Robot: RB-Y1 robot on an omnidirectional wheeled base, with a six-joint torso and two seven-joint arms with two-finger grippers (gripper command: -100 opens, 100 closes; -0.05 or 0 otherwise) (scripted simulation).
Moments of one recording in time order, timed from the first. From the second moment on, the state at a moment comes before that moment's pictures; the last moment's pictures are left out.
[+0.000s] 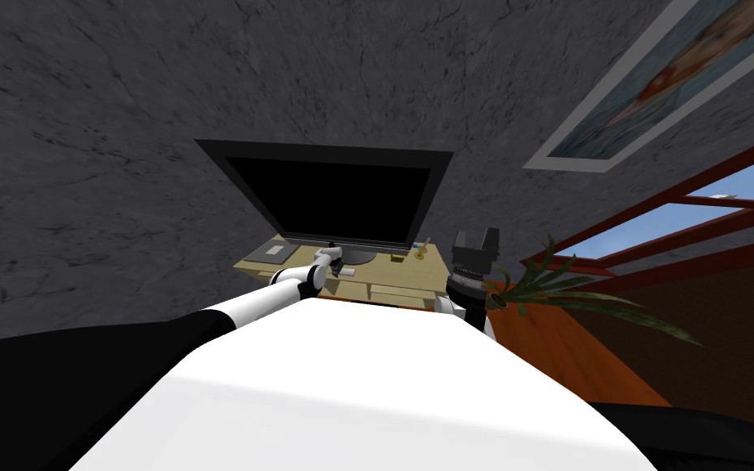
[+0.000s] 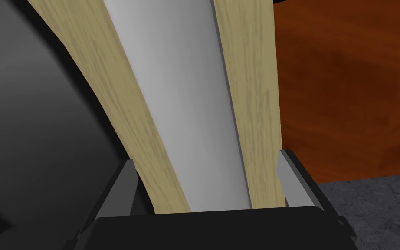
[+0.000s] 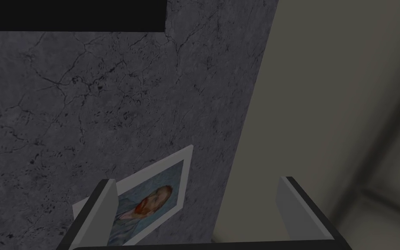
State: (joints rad) left arm -0.66 0.19 0.42 -0.44 -0.05 1.02 -0.38; right arm 0.50 0.02 -0.05 -2.24 0.05 -0.63 -0.10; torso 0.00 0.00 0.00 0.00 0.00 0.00
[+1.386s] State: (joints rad) left arm -0.66 0.18 0.42 -0.40 -0.04 1.03 -0.38; right arm 0.50 0.02 -0.05 -2.24 0.05 -0.63 -0.10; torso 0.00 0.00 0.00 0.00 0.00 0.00
